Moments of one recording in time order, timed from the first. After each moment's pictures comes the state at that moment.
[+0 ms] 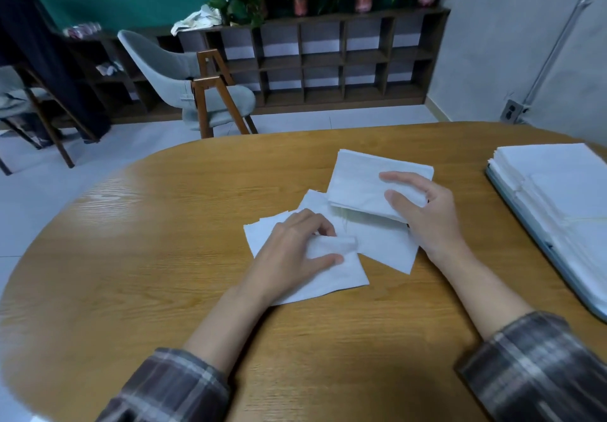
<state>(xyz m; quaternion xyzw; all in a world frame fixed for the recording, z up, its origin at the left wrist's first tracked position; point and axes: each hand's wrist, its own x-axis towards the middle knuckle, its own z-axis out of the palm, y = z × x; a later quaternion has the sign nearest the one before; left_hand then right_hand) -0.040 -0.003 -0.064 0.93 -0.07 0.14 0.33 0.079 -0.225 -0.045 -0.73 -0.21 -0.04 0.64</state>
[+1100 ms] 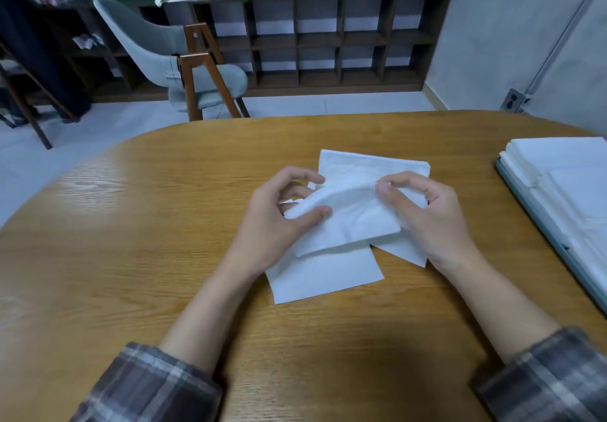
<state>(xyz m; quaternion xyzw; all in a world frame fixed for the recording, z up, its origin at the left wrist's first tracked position) -0.024 0.008 -0.034 0.80 0.00 0.18 0.57 0.071 -0.213 -0.041 -0.73 -0.21 0.00 0.65</state>
